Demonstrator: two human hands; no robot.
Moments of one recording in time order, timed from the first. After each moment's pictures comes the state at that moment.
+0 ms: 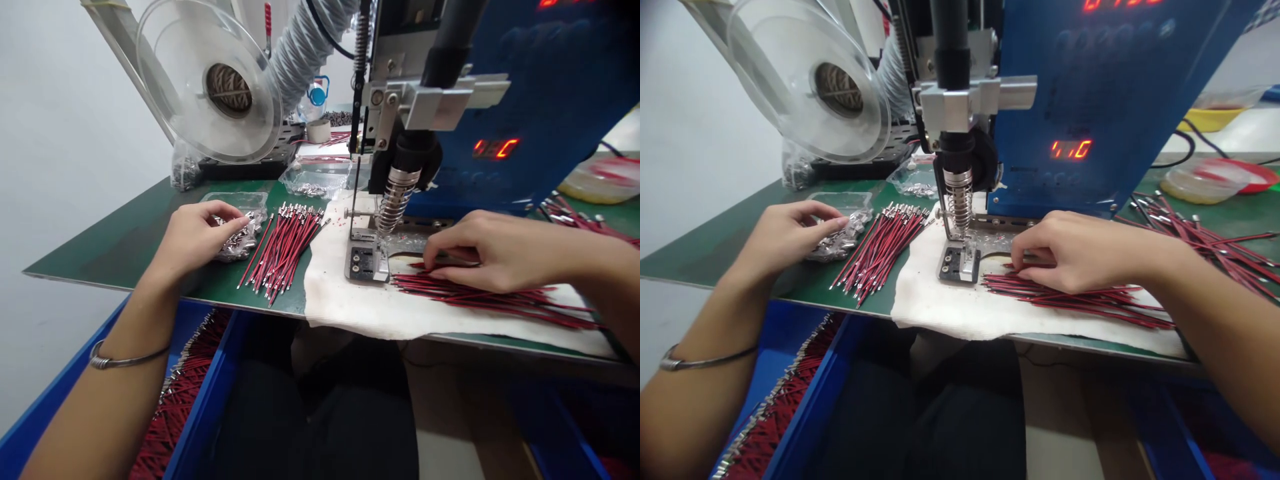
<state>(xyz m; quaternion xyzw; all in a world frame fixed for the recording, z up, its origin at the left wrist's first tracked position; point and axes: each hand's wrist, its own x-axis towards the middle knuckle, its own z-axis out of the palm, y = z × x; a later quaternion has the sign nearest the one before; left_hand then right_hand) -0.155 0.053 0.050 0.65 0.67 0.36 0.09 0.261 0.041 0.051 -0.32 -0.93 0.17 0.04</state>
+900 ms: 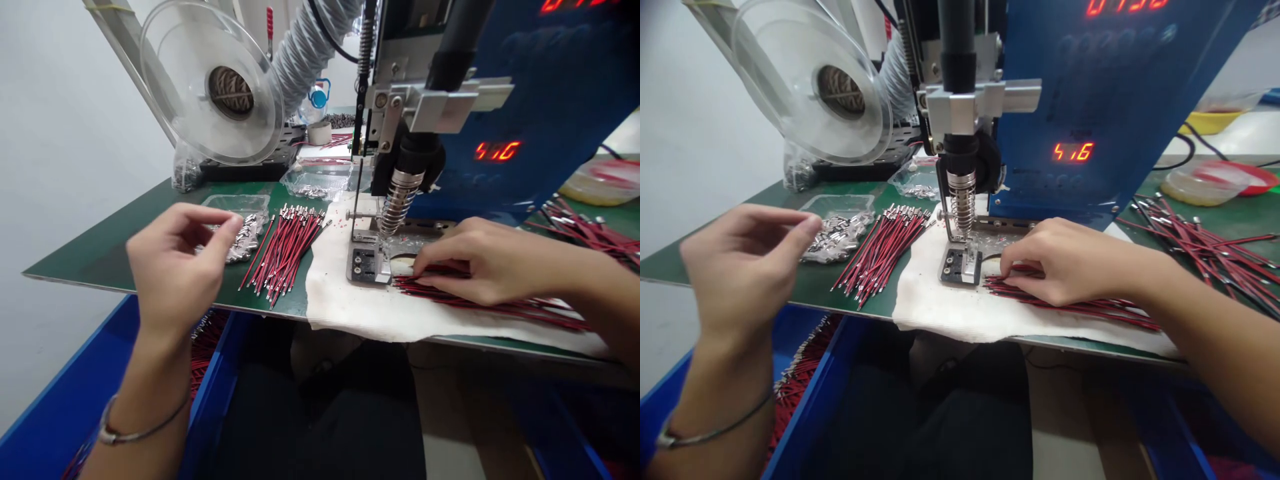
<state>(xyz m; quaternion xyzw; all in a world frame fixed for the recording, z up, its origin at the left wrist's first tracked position) -0.122 0.008 0.037 0.59 0.56 0.59 -0.01 0.245 0.032 0.047 -0.30 -0.94 0.12 0.06</state>
